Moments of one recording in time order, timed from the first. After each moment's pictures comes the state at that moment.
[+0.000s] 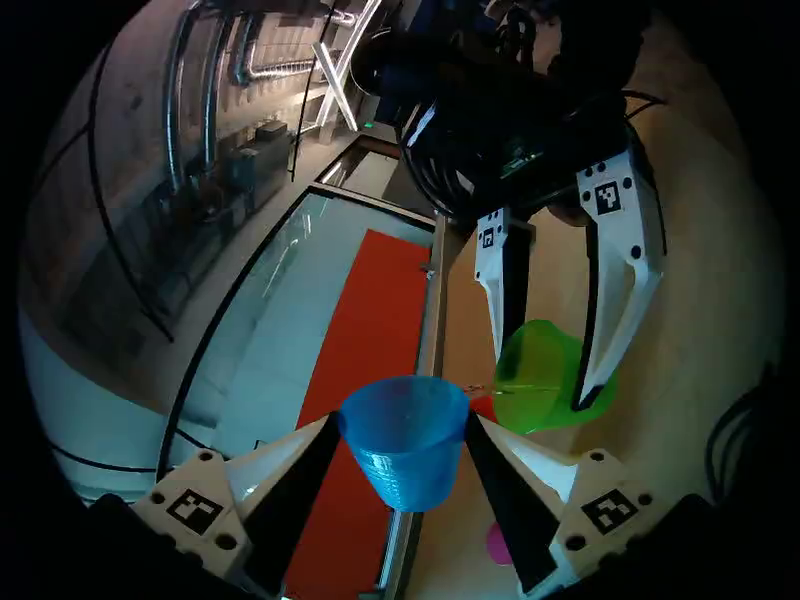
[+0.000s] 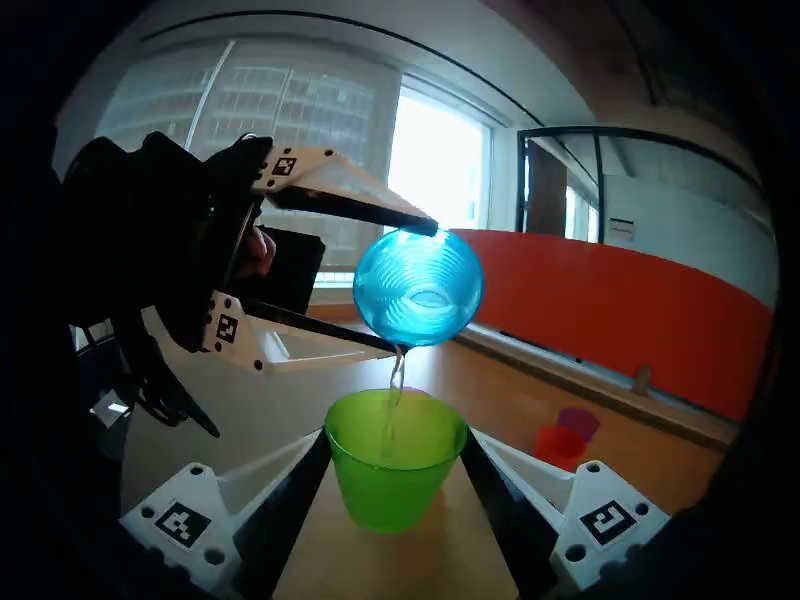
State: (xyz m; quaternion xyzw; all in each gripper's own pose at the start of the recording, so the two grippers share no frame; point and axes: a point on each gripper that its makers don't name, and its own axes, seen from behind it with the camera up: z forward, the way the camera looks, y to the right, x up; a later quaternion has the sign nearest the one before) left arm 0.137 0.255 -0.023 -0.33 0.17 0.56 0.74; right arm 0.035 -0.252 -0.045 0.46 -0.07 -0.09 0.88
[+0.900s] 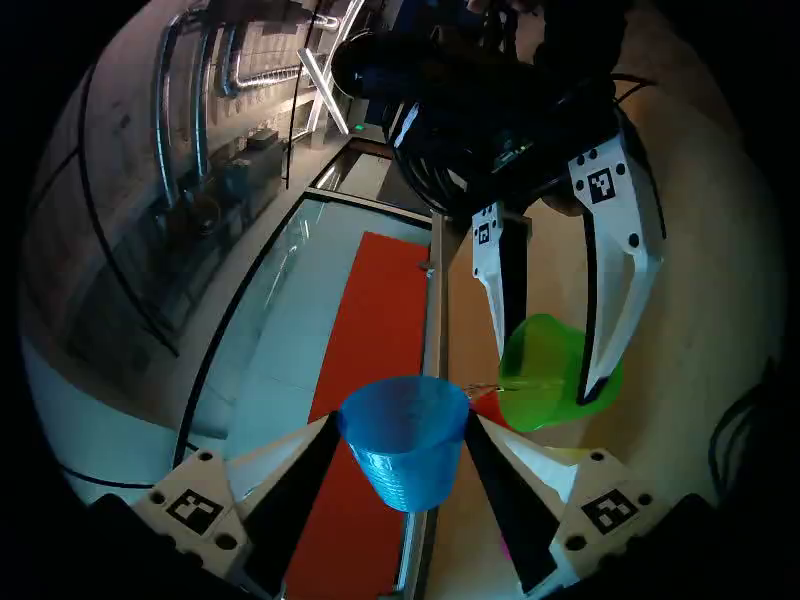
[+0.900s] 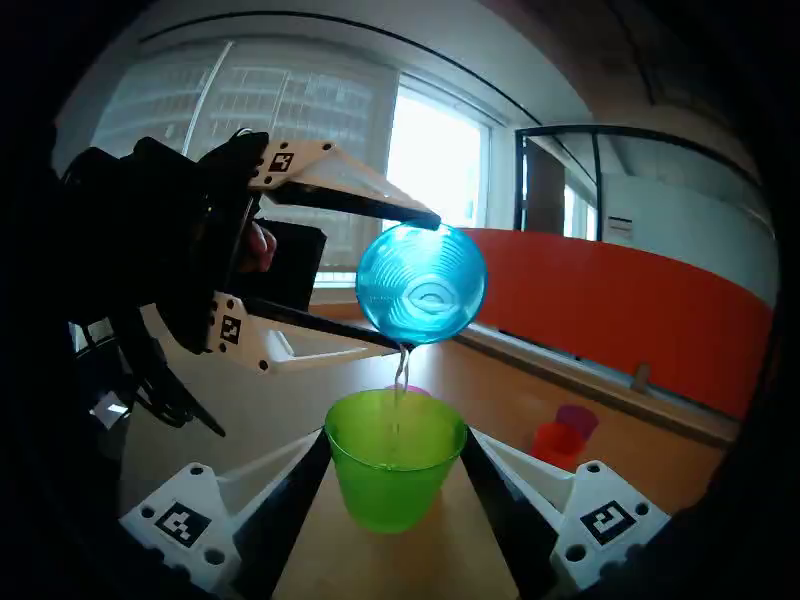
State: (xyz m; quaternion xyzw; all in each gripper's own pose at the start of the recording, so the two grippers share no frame) left arm 0.140 0.261 -0.018 -0.32 0.19 0.58 0.73; right arm 0.033 -0.247 -0.044 0.46 -0.07 -0.09 0.88
